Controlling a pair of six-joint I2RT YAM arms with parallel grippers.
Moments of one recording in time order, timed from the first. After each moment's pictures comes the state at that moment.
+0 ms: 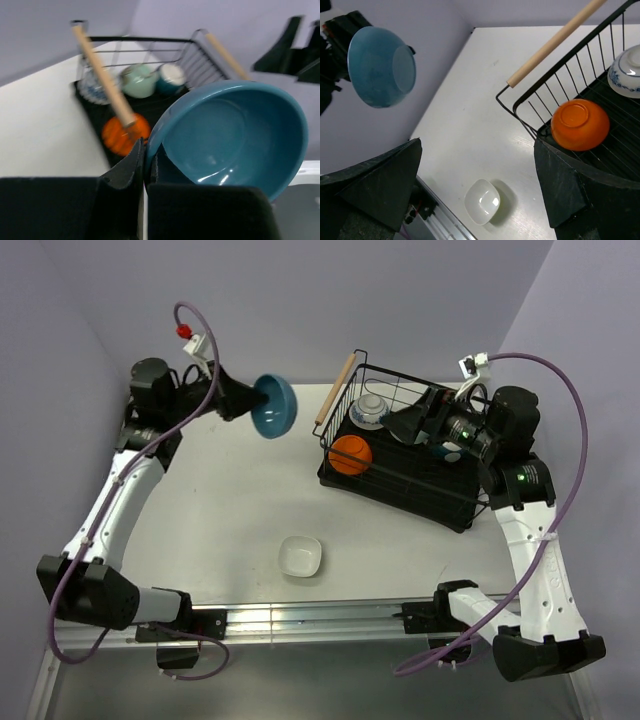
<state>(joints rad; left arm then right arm) -0.16 1.32 1.34 -0.08 0.85 -0.34 0.08 1.00 1.31 -0.51 -0.62 0.47</state>
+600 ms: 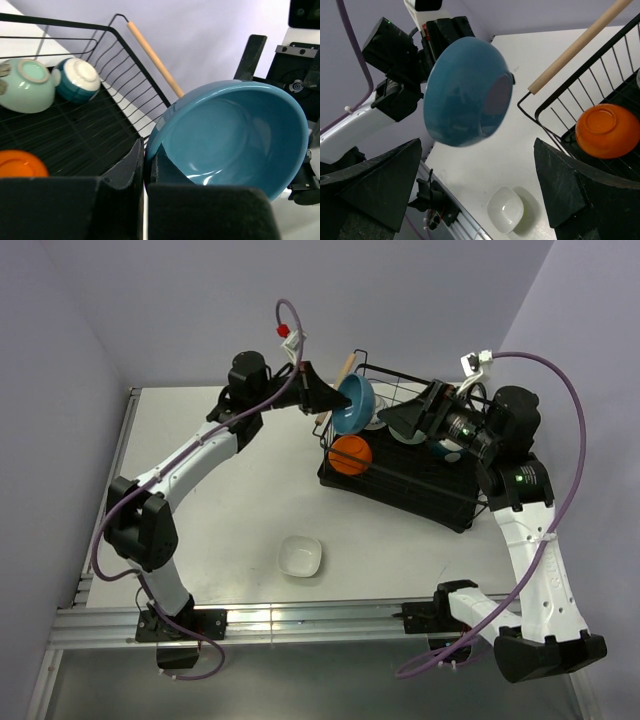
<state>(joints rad) -0.51 1.74 1.54 0.27 0.81 -0.78 0.10 1.00 1.31 -0.43 -0.64 0.61</state>
